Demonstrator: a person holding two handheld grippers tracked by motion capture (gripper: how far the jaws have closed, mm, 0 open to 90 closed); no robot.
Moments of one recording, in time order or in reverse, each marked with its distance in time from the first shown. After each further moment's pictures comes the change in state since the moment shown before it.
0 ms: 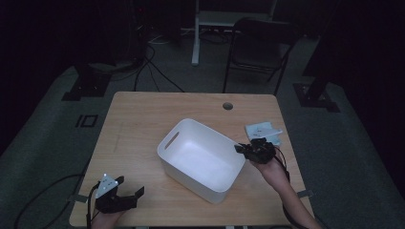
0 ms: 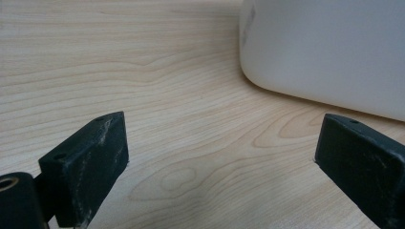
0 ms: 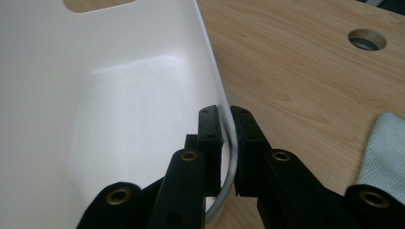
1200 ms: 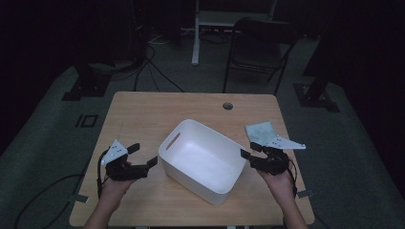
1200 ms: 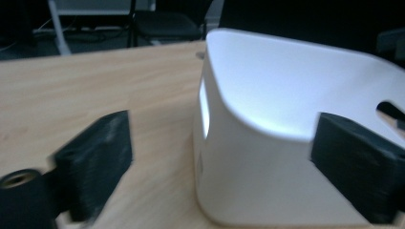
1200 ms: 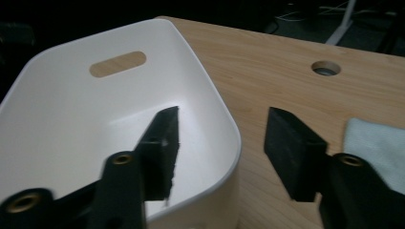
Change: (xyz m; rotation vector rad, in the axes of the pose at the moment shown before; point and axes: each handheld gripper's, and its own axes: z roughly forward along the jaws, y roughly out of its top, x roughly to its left) left arm -0.018 0.111 0.018 -0.140 -0.165 0.099; right arm 0.020 -0.019 -0.047 -0.226 -0.059 0.127
